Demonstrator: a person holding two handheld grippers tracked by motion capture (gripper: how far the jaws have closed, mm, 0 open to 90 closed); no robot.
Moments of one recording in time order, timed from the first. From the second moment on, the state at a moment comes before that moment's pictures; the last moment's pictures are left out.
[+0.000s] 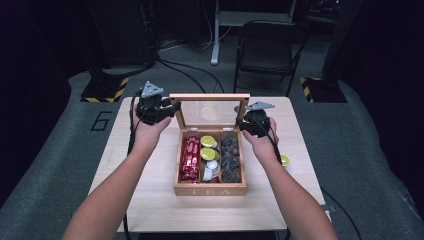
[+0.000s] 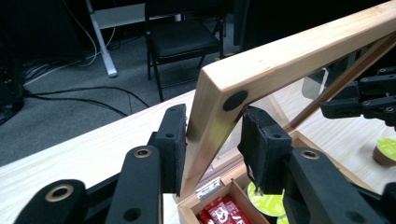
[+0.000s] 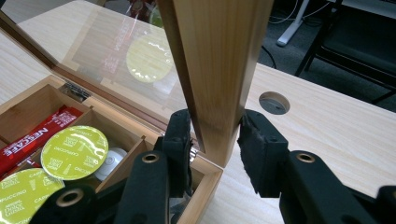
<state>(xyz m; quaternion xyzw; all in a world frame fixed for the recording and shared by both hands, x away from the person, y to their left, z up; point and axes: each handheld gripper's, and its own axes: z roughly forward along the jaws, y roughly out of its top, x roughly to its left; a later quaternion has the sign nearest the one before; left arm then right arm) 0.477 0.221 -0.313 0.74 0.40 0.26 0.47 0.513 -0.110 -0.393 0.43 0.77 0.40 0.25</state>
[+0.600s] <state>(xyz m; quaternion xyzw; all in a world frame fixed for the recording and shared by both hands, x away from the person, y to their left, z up) 0.453 0.227 -0.326 0.74 0.39 0.24 0.49 0.477 -0.119 -0.379 0.41 0.76 0.44 0.24</state>
